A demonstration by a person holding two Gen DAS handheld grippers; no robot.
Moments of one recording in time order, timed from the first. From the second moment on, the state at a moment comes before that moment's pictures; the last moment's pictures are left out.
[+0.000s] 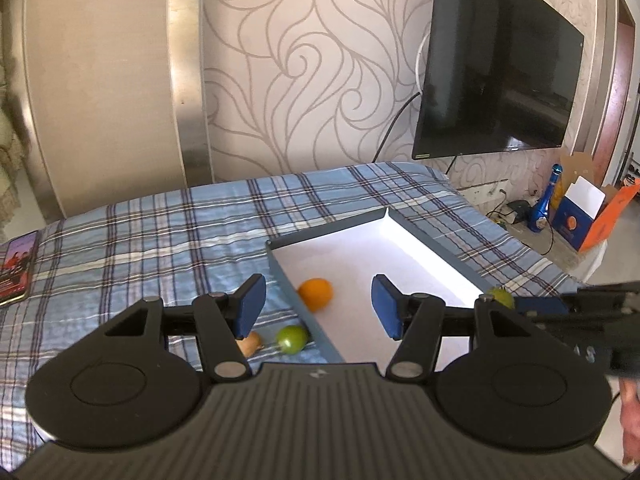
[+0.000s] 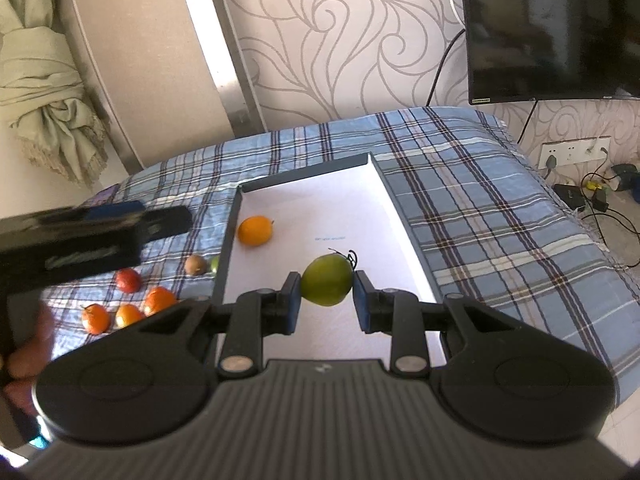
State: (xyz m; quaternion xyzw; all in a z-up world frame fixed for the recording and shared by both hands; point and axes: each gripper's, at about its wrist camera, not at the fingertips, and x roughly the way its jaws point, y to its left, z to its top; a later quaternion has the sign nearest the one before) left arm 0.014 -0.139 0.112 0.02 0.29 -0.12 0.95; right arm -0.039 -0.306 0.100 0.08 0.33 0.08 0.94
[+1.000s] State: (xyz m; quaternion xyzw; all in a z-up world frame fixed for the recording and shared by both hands) left arm -0.045 -0.089 0.107 0.01 0.30 -0.07 0.95; right arm -0.001 -0.305 0.090 0.03 0.34 0.06 0.94
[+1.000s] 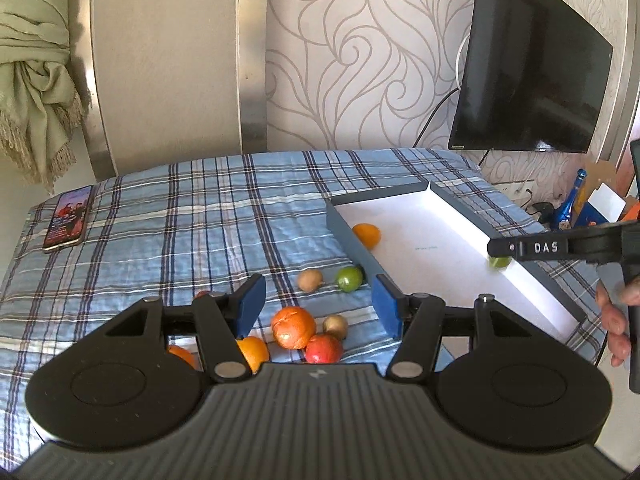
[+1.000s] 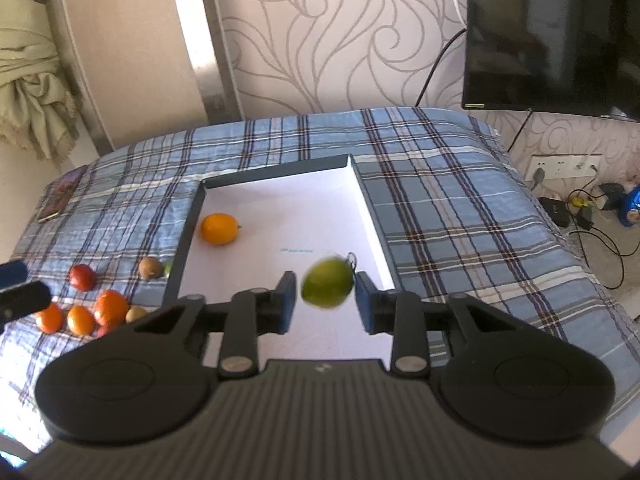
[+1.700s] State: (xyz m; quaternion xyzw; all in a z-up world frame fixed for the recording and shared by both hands) left arm -0.066 -0.058 0.090 0.03 0.32 -0.06 0.95; right arm -0.029 -0.269 0.103 0.02 0.32 0.09 0.94
